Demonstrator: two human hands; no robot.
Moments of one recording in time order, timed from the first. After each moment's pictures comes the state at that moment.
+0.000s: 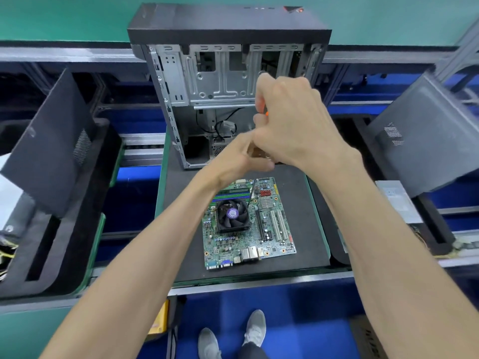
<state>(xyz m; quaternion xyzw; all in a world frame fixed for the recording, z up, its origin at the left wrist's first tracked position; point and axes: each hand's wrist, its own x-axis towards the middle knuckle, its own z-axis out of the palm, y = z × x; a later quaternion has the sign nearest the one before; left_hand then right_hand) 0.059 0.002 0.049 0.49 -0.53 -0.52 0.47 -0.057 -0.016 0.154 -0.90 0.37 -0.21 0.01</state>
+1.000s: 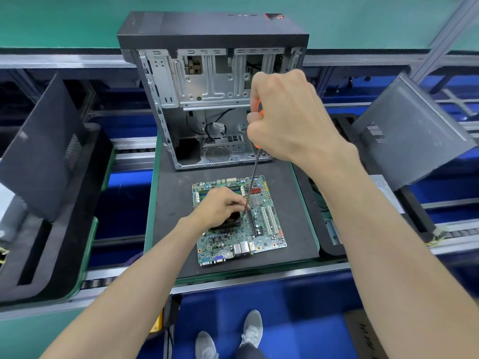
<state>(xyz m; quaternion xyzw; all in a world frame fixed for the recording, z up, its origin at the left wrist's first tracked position) 0.064 0.057 -0.065 0.62 -0.68 -0.30 0.26 -0.078 0.000 0.173 -0.90 0.38 -0.22 0.01</state>
